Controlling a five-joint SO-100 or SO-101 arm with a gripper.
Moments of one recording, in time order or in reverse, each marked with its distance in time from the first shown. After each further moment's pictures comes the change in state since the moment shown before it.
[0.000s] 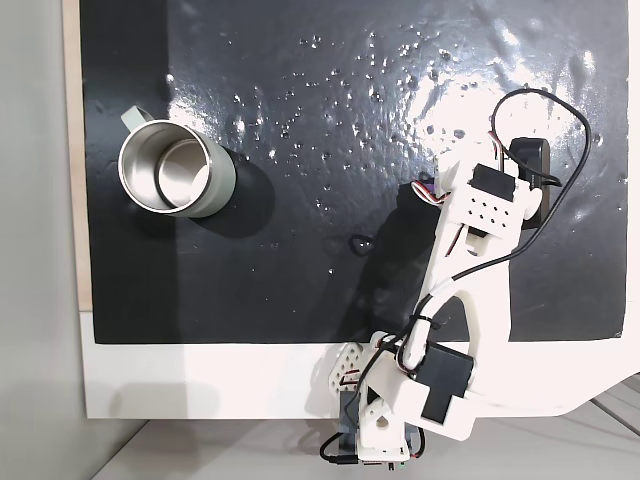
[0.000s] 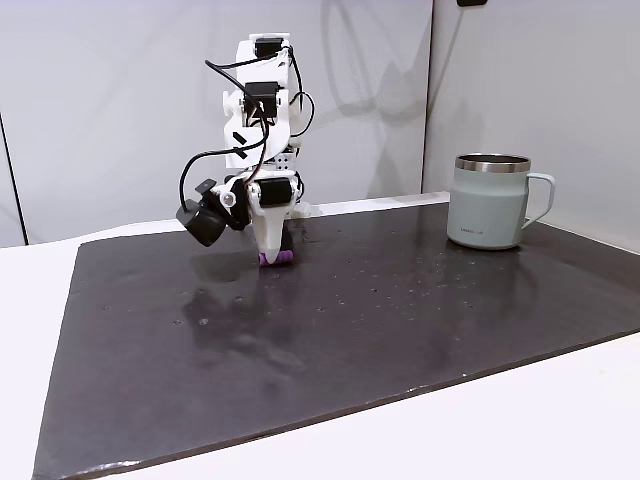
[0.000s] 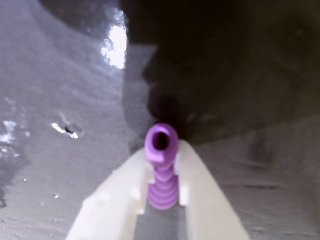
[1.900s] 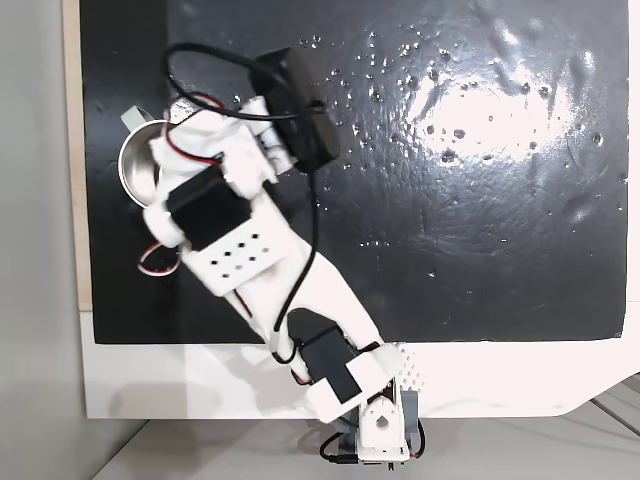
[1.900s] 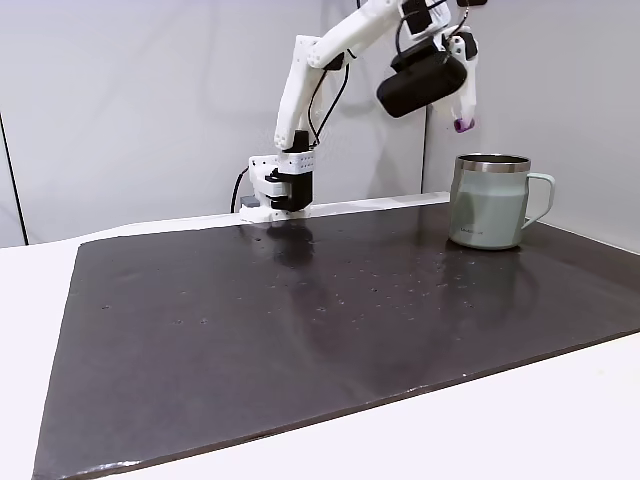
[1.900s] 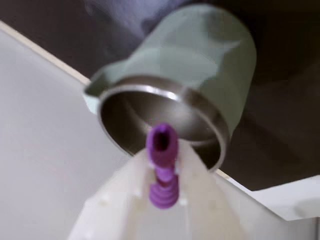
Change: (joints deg) arm -54.9 -8.6 -67.4 40.7 26.1
